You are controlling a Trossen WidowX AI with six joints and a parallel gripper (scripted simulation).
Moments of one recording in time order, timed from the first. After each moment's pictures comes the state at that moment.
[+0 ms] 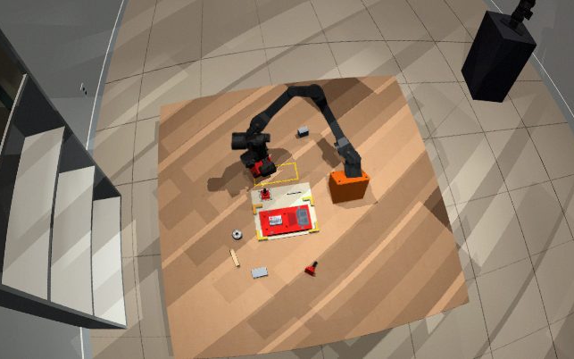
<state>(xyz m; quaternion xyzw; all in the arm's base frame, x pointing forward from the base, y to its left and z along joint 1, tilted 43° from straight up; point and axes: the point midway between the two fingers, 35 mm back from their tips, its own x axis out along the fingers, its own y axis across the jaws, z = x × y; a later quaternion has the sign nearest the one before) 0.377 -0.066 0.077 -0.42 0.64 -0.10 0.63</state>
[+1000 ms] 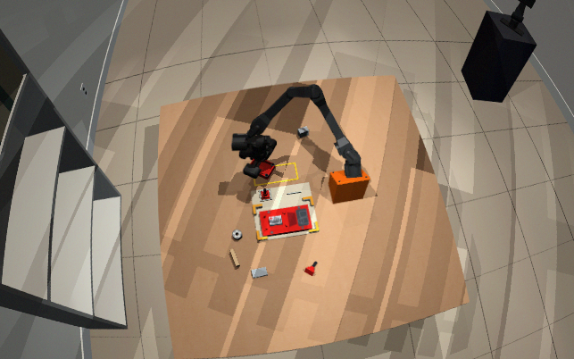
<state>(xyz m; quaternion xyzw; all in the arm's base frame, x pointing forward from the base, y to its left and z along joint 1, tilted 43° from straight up) 0.379 -0.073 0.069 -0.09 0.53 -0.38 0.75</state>
